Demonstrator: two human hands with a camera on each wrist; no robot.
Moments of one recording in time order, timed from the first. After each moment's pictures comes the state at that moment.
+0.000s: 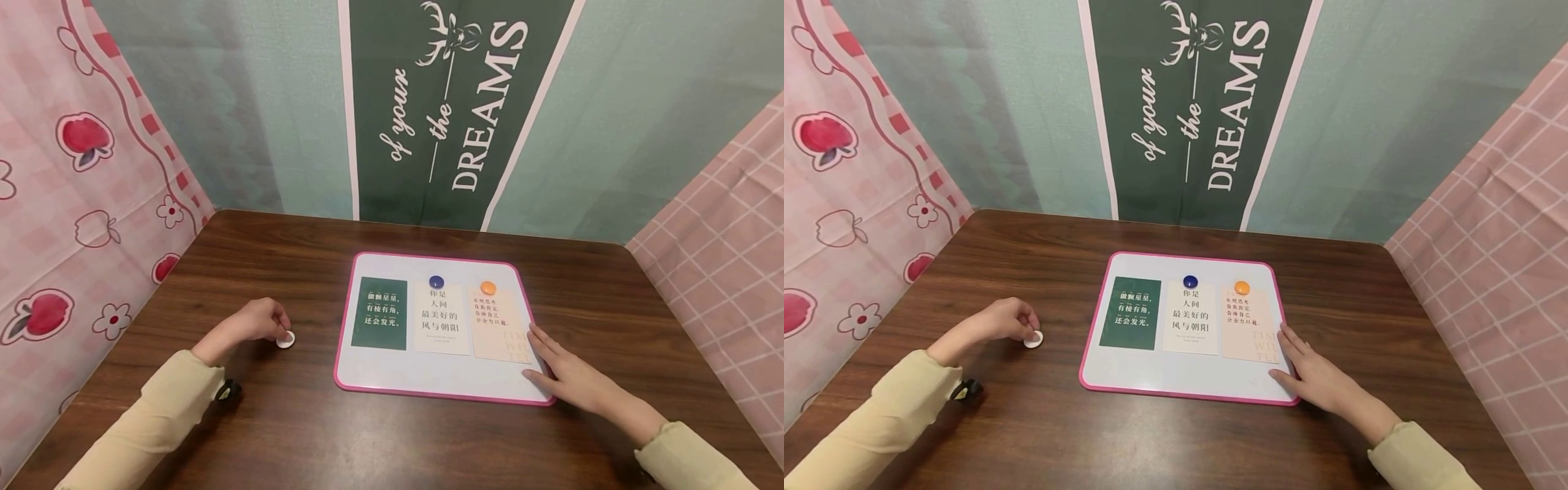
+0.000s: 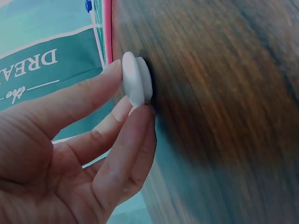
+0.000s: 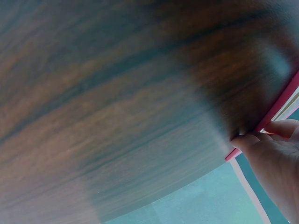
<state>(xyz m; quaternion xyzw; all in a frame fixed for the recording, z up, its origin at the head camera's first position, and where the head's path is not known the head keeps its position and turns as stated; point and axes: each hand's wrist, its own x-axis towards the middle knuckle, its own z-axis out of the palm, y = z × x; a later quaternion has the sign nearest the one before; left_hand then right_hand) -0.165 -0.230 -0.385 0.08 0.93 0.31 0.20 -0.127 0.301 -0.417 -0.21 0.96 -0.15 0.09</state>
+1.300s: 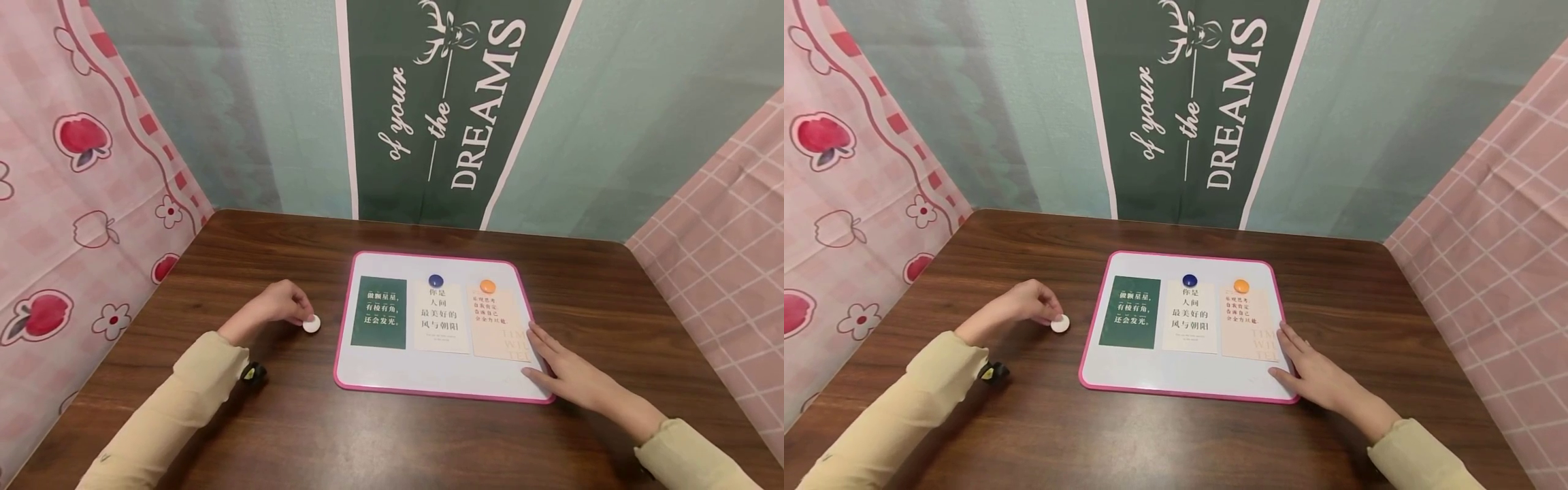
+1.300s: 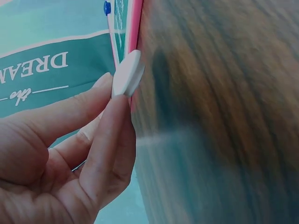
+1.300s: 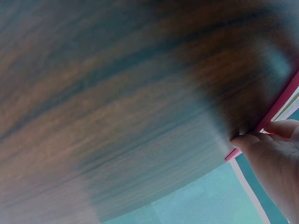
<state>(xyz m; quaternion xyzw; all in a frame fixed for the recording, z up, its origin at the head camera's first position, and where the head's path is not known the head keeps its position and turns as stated) -0.193 -0.203 -0.380 0.04 0.89 0.40 0.22 -0.127 0.301 -0.418 -0.20 0.96 -0.15 0.10</state>
